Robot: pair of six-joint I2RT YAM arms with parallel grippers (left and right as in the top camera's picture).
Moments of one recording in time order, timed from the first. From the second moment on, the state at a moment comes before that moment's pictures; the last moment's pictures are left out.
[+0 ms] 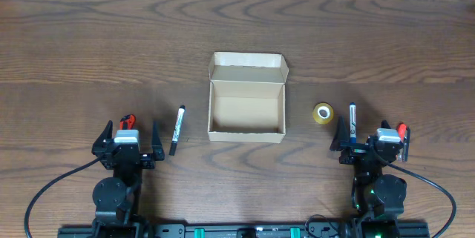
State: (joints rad) left arm -0.07 0.01 0.04 -0.15 -0.08 0.07; right arm 0.03 0.04 0.01 -0.06 0.11 0.09
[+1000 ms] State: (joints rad) left arm -0.07 0.01 0.04 -0.15 -0.08 0.07; right arm 0.03 1.07 0.76 -0.33 -0.06 -0.06
